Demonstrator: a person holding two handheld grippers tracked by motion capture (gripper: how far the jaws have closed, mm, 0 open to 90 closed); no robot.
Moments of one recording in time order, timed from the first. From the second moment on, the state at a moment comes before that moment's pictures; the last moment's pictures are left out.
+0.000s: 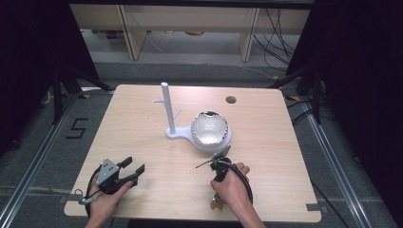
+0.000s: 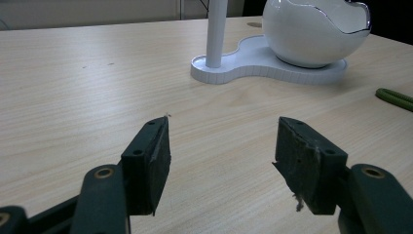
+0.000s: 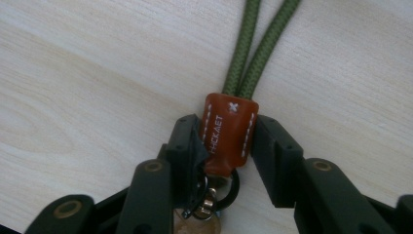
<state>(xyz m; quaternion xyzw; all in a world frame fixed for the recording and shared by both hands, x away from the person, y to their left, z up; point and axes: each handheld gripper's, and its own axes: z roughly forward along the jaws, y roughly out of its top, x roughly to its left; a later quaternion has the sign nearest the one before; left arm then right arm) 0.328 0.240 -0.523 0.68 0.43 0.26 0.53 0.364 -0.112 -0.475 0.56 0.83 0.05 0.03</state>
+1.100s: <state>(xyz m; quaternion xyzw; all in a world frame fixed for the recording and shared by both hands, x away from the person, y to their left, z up) 0.328 0.239 -0.523 0.68 0.43 0.26 0.53 0.341 -0.135 -0.470 0.49 0.84 0.21 0.06</state>
